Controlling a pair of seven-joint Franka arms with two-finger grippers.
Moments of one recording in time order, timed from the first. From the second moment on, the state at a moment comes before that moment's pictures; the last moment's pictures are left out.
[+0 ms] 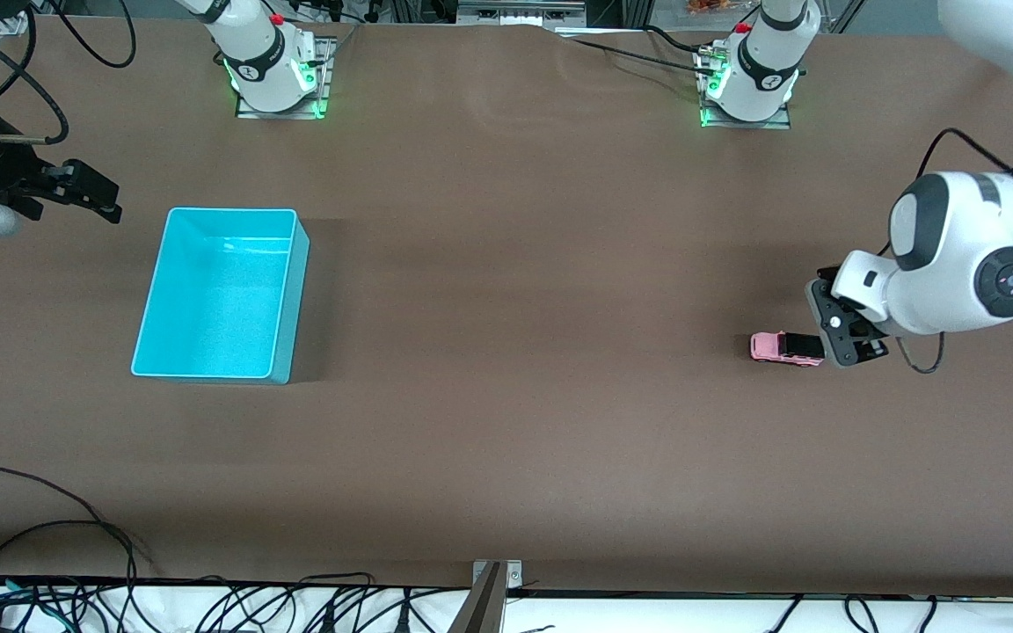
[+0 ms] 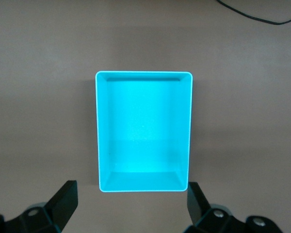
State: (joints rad) left arm 0.02 0.39 -0.03 -1.79 0.02 1.95 1.29; right arm 0.15 0.00 -0.09 -1.61 -0.04 1.60 0.07
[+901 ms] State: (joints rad) left arm 0.05 0.52 -0.03 -1.99 0.02 2.41 1.56; right arm 0.15 0.00 -0.09 -1.61 -0.04 1.60 0.07
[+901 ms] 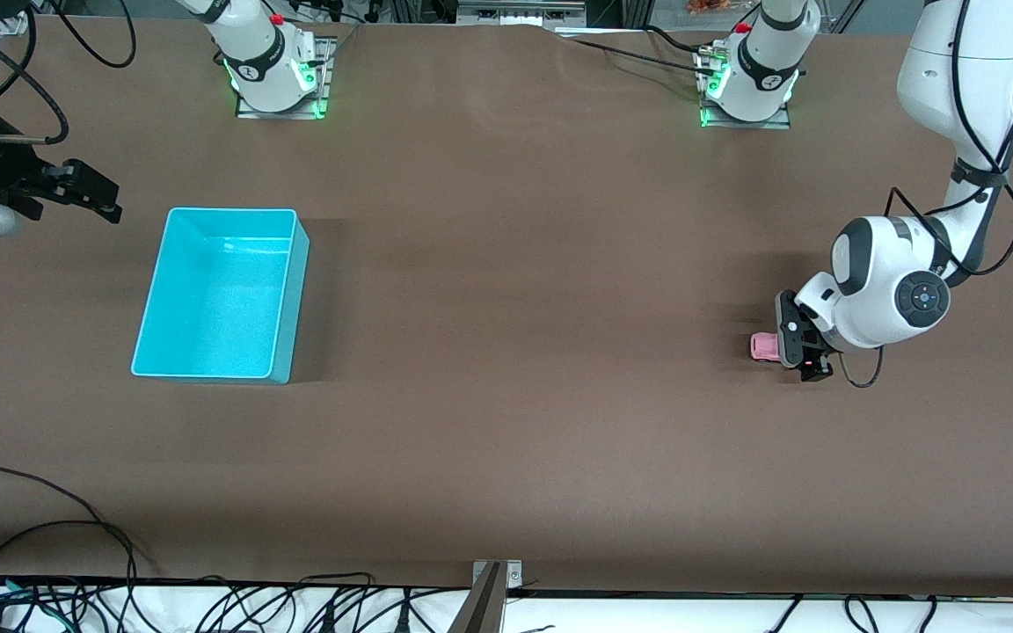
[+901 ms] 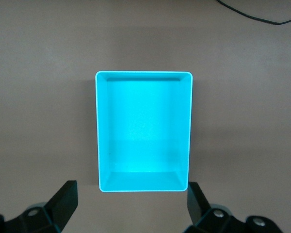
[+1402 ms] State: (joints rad) left arm 0.05 0.52 -0.03 -1.99 0.02 2.43 1.57; right arm 0.15 0.00 -0.09 -1.61 -0.04 1.60 0.07
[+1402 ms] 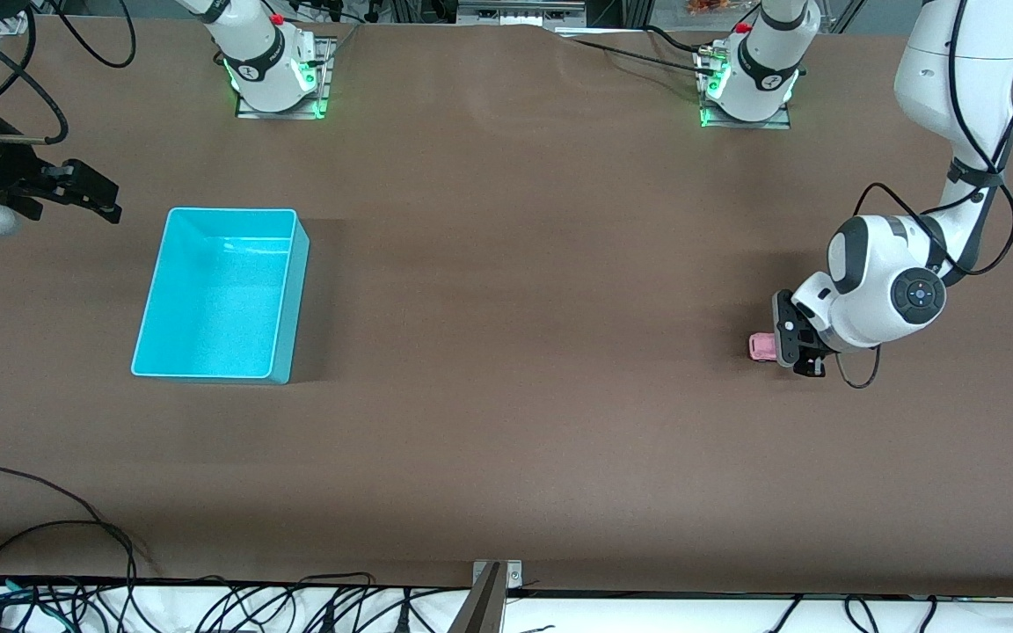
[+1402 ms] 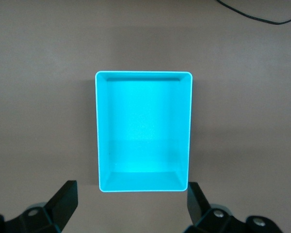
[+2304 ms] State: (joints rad) left arm 0.14 0.52 -0.03 -1.98 0.02 2.43 1.66; right arm 0.15 0.00 -0.09 -1.61 -0.04 1.60 0.07
